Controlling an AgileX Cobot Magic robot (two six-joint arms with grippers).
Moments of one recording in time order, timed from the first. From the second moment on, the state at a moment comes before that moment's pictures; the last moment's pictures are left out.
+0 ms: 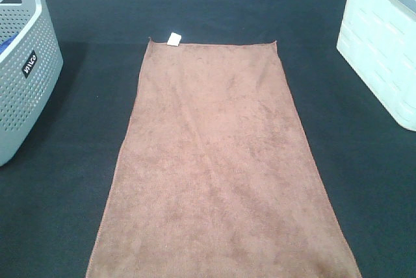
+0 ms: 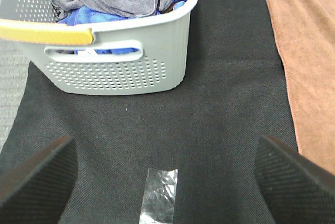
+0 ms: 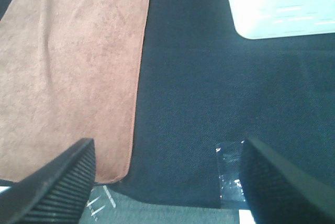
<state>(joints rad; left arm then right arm) 0.00 0.40 -0.72 0.05 1.08 -0.01 0.00 0.21 -0.71 0.06 1.22 -0.01</state>
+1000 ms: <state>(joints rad) 0.00 0.00 -0.50 0.02 1.06 -0.01 0.00 0.00 -0.50 0.05 1.06 -0.04</state>
